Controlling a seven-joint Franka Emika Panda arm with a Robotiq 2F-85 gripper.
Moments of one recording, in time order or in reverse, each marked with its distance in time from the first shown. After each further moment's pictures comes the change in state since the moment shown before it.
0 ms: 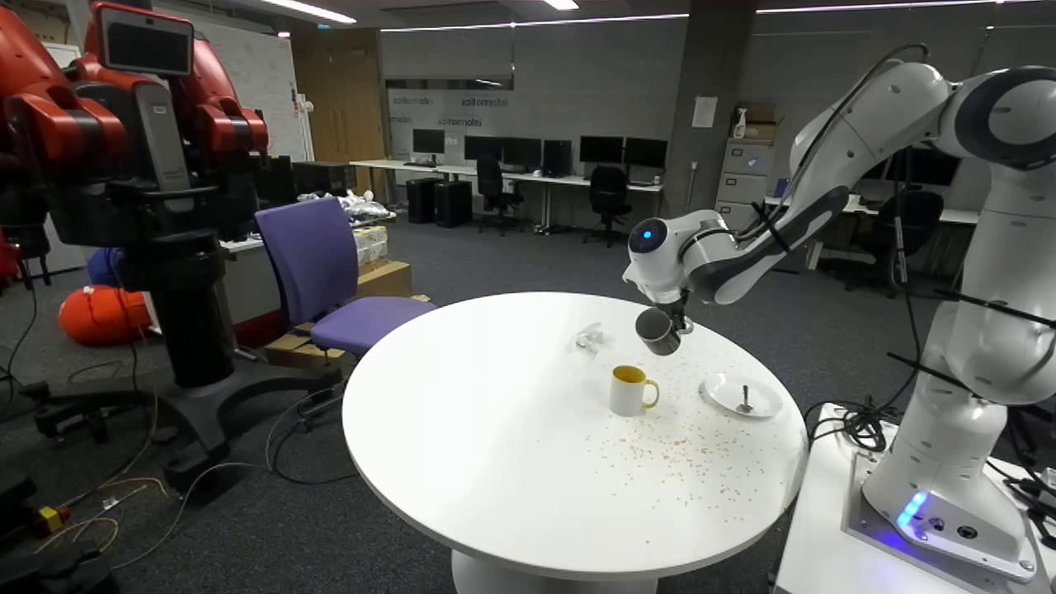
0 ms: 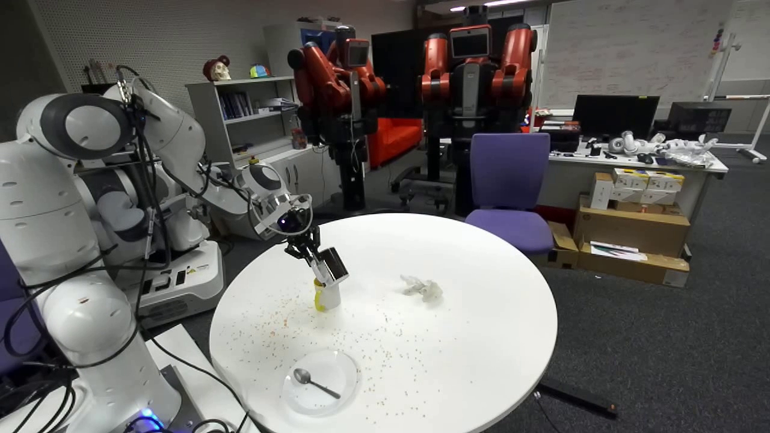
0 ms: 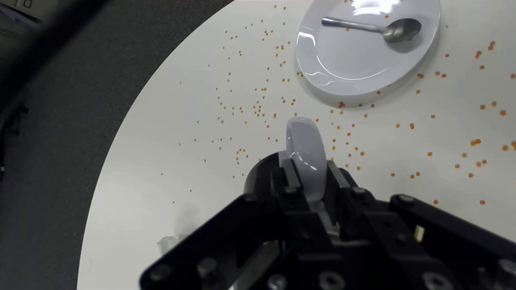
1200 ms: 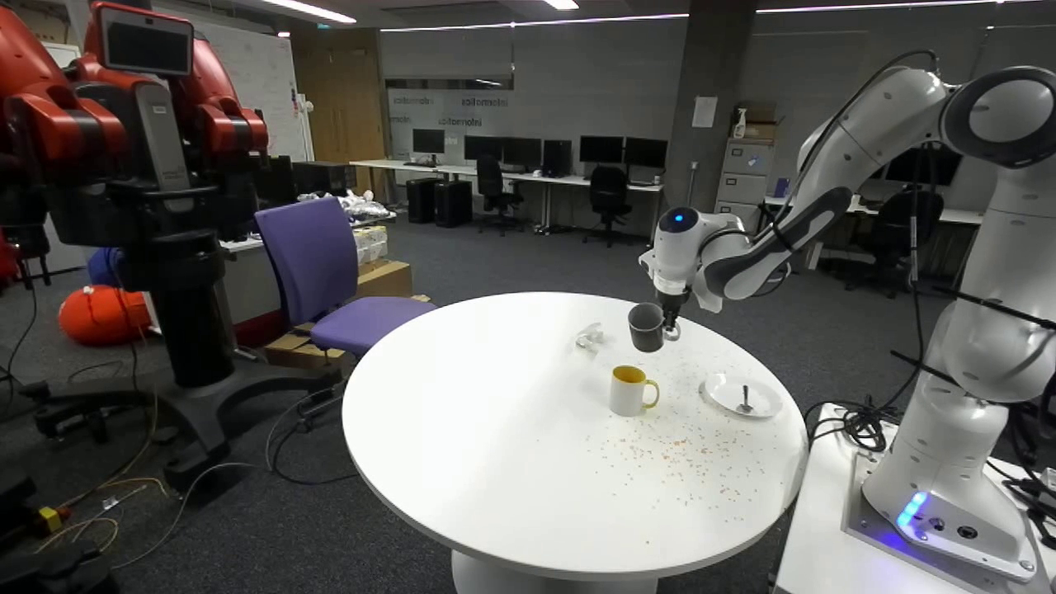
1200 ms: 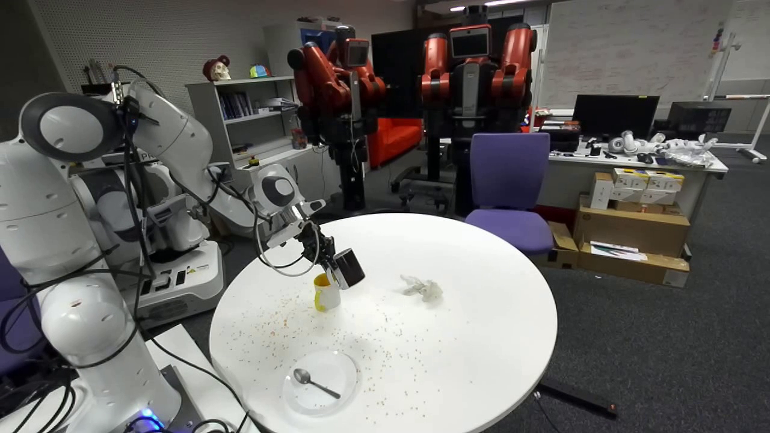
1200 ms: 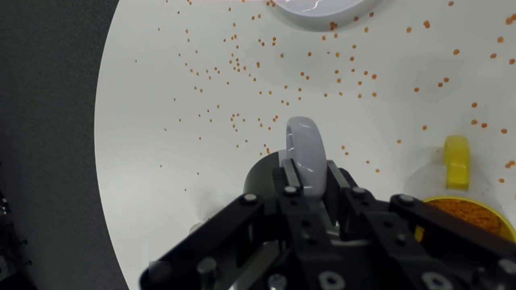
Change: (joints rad) arm -0.098 -0.026 -0.105 -0.085 0.017 0.396 0.191
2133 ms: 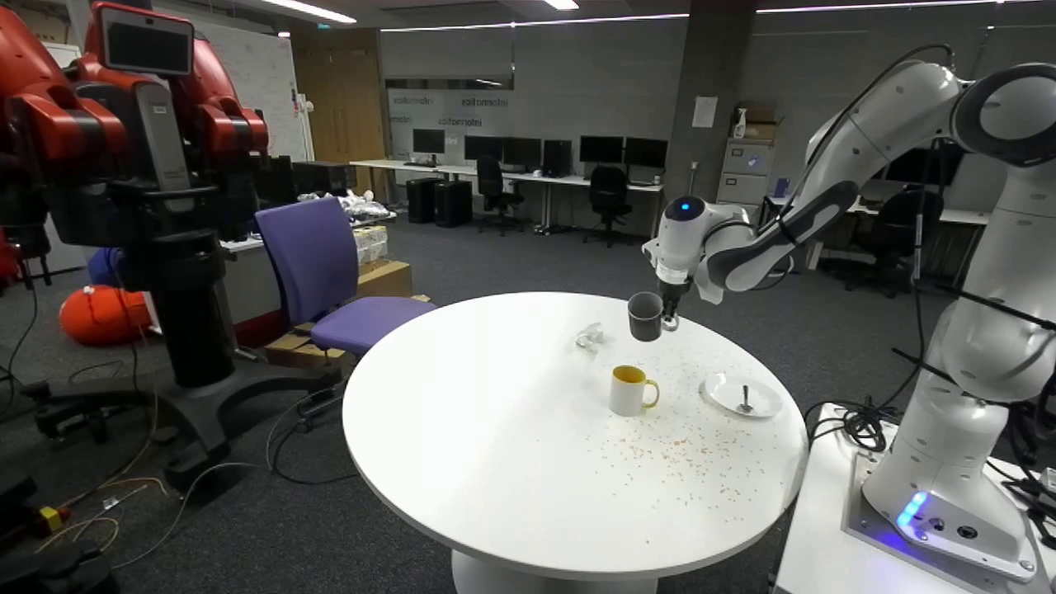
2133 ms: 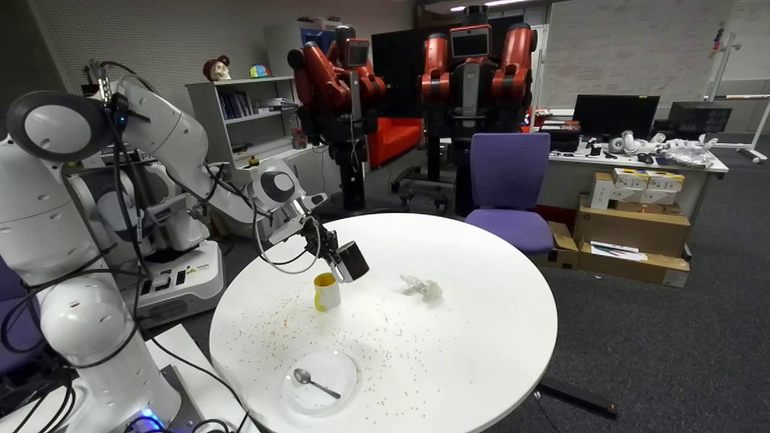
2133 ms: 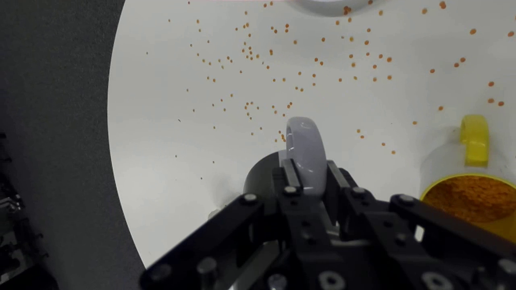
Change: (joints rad) arm -0.019 -0.037 -0.011 0.002 0.003 0.029 -0.001
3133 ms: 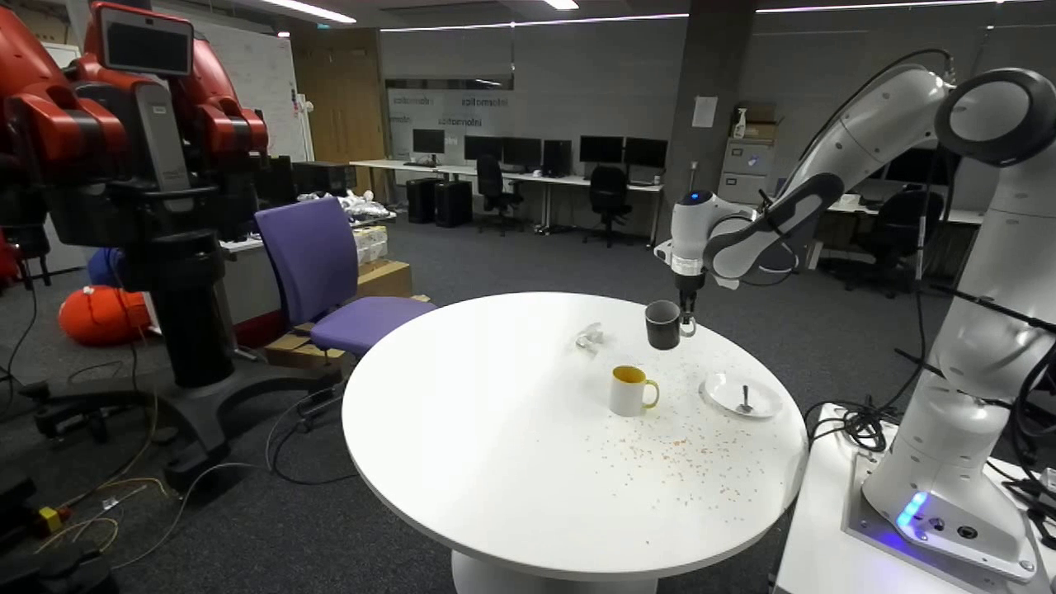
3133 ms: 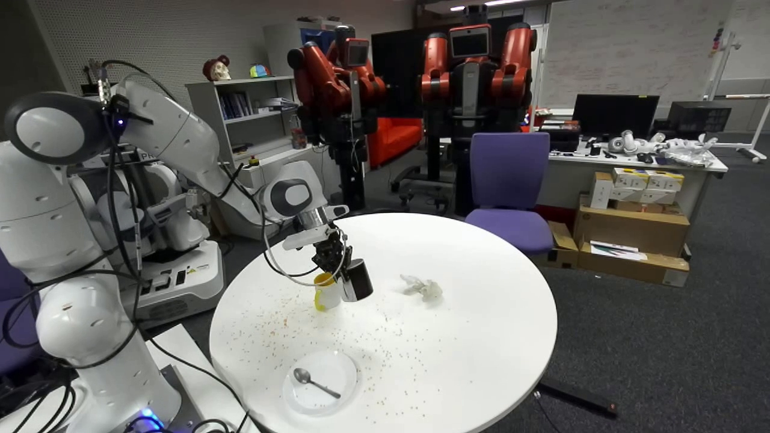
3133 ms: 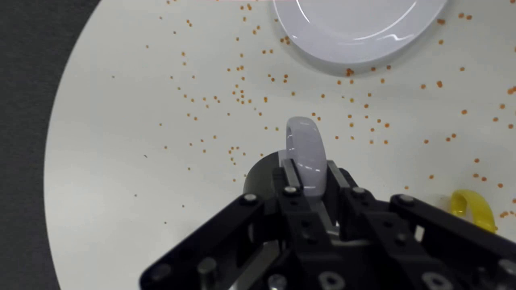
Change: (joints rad) arm -0.097 0.027 -0.070 0.015 0.256 0.016 -0.482
